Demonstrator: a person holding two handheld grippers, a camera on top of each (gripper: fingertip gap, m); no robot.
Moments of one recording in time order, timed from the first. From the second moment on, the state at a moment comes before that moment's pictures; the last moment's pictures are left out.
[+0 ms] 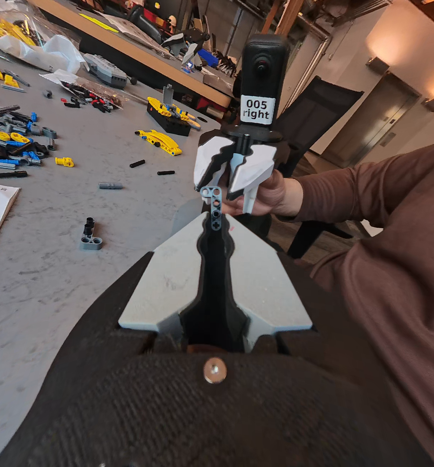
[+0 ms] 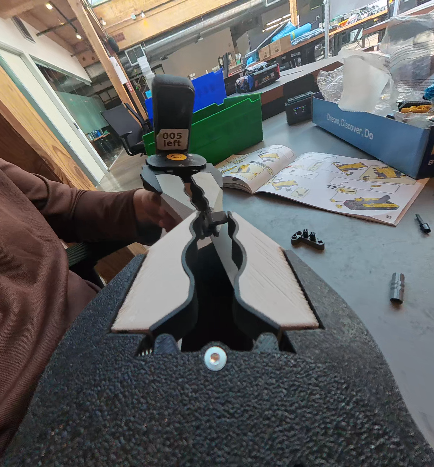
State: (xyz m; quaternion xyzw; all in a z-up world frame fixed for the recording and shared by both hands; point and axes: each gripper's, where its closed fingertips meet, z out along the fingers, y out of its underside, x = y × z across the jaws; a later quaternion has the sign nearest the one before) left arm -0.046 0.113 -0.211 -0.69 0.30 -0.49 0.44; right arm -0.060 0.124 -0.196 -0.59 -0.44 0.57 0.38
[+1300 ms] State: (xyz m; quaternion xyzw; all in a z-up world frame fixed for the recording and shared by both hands) left arm -0.065 0.141 -0.273 -0.79 0.39 -0.12 0.45; right arm -0.061 0.145 -0.233 -0.63 -0.52 0.38 0.43
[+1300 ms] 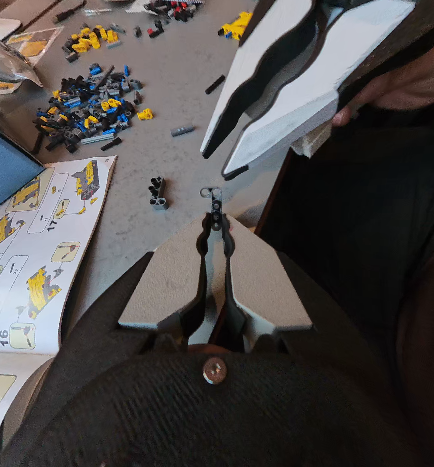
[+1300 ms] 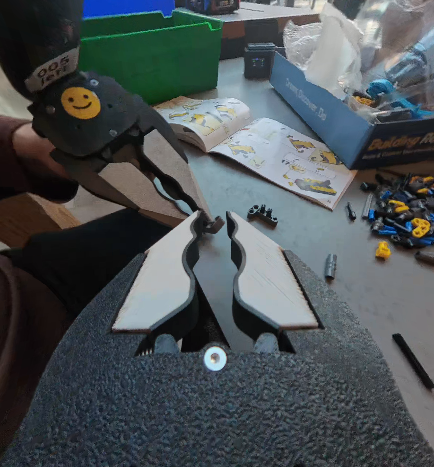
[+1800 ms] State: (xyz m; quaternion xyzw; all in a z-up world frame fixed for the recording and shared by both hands) left arm -0.063 0.129 -0.278 -0.79 0.43 -0.15 0.41; right arm -0.066 0.131 -0.270 -0.62 -0.62 0.32 0.37
